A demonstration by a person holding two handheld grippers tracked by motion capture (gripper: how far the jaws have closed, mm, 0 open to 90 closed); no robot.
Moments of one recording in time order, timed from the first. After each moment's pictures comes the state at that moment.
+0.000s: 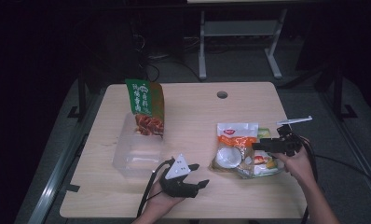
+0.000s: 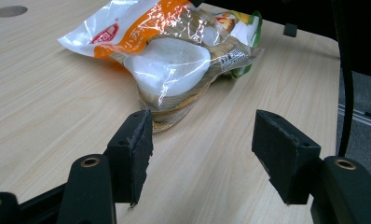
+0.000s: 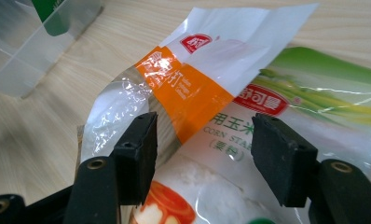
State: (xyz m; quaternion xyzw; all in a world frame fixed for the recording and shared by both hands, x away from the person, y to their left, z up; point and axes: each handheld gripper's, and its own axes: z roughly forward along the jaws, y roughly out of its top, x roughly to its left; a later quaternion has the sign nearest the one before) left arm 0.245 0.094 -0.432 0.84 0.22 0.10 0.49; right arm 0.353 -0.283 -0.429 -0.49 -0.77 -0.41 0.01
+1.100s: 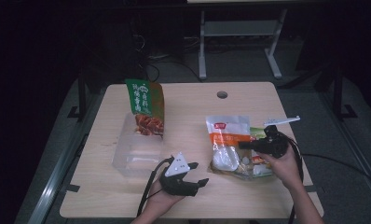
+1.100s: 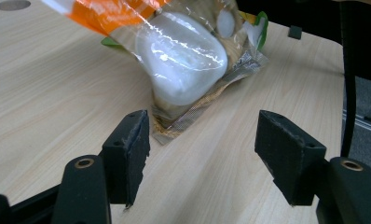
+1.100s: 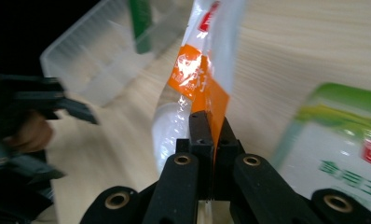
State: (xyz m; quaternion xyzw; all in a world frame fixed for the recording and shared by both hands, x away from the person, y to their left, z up) left arm 0.250 0.095 -0.433 0.83 0.24 0.08 0.49; right arm 0.334 -0.237 -0.405 -0.41 -0.77 -0.49 0.04
